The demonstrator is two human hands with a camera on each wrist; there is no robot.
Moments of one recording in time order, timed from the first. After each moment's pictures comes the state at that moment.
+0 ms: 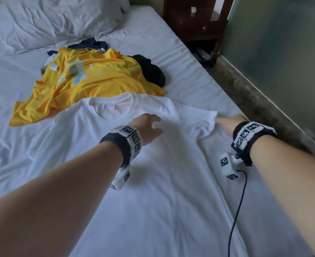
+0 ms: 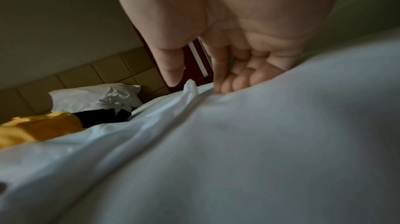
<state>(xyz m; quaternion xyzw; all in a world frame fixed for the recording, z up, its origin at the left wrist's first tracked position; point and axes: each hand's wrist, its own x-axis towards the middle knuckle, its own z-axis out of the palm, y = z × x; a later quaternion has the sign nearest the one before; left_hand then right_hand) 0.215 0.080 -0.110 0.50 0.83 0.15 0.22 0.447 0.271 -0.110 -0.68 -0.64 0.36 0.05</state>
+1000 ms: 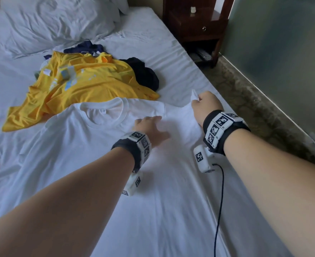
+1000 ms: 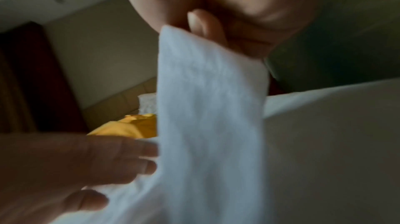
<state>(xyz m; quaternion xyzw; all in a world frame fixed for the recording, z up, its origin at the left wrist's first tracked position) 0.252 0.125 -0.129 0.44 0.86 0.17 0.21 0.382 0.261 -0.077 -0.54 -0.77 0.29 0.19</state>
